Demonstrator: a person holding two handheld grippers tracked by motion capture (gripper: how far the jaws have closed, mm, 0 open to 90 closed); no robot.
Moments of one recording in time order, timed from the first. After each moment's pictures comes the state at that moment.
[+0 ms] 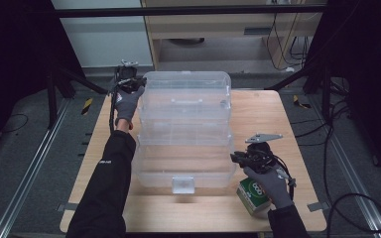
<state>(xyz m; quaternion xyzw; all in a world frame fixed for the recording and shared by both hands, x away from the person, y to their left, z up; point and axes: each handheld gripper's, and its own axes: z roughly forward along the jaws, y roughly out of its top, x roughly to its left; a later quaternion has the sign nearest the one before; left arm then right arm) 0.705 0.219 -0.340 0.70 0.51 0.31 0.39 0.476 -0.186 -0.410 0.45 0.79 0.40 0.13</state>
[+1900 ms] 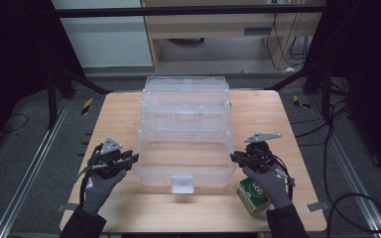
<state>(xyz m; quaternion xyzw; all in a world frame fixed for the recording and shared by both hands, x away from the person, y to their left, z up) 0.472 0.254 -0.421 0.78 0.44 0.20 0.39 0.476 -0.183 -0.409 0.45 0.79 0.39 0.13</state>
